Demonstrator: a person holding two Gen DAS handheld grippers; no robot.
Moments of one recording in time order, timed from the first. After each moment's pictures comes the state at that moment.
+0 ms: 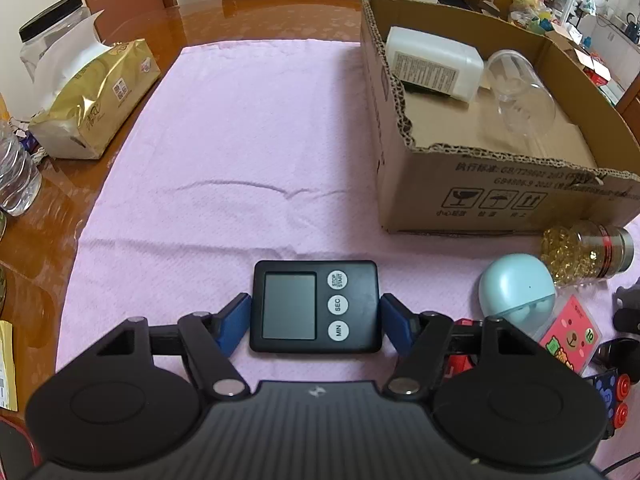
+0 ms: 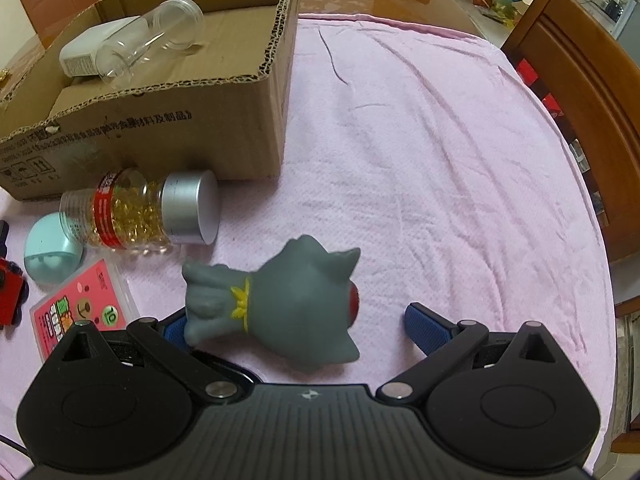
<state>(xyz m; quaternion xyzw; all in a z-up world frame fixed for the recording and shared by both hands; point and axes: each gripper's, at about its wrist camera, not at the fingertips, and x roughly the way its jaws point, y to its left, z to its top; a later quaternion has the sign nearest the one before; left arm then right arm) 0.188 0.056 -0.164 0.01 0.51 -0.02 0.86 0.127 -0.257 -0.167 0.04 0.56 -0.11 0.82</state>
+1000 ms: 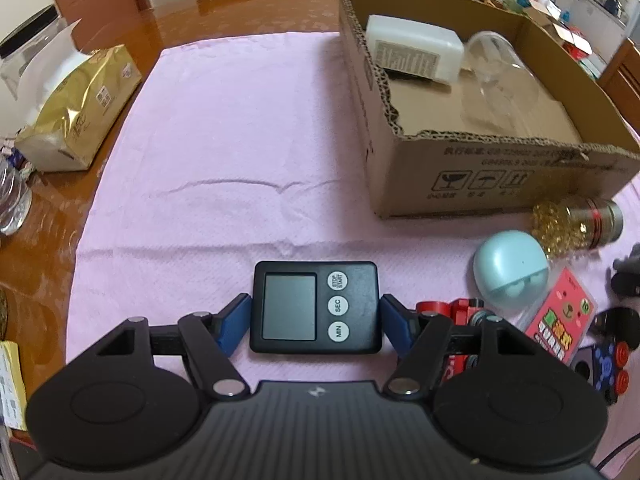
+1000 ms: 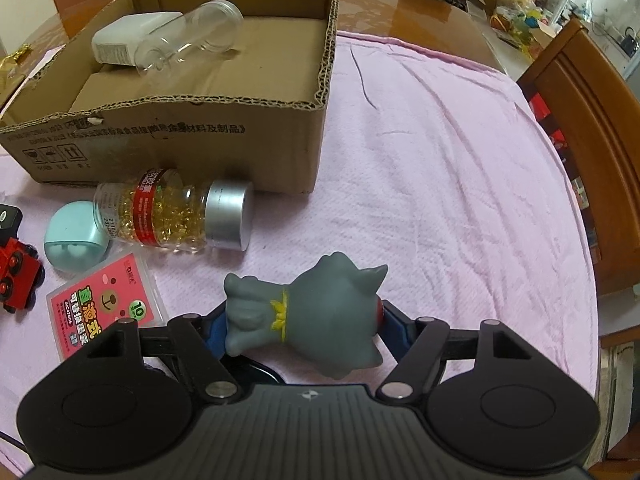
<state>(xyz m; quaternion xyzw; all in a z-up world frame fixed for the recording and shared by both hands) 0.188 0.059 -0.159 0.04 0.53 -0.06 0.85 0.130 -0.235 -0.151 -0.02 0.55 -0.08 0.83</state>
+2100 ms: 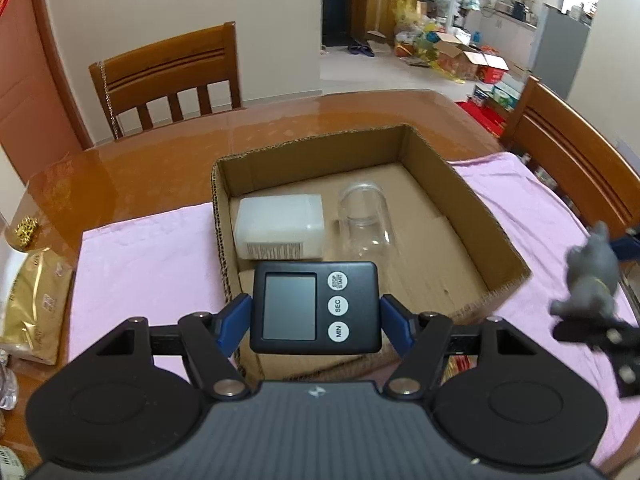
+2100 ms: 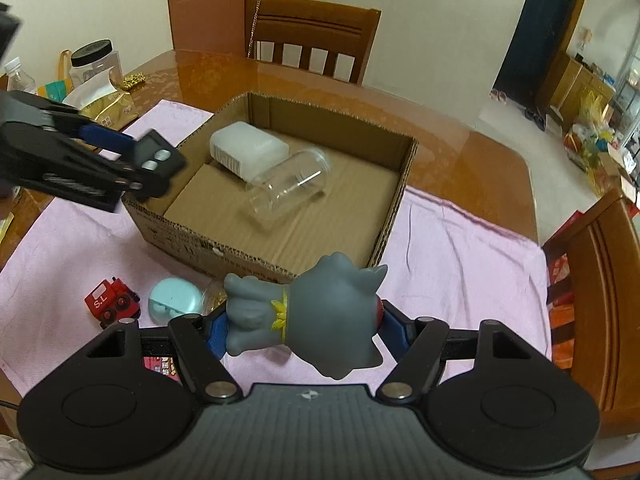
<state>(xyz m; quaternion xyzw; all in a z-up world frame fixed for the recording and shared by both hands) 0.240 -0.021 -0.062 0.08 0.43 -0.17 0.88 0.146 -0.220 -0.037 -0.10 0.46 0.06 0.88</state>
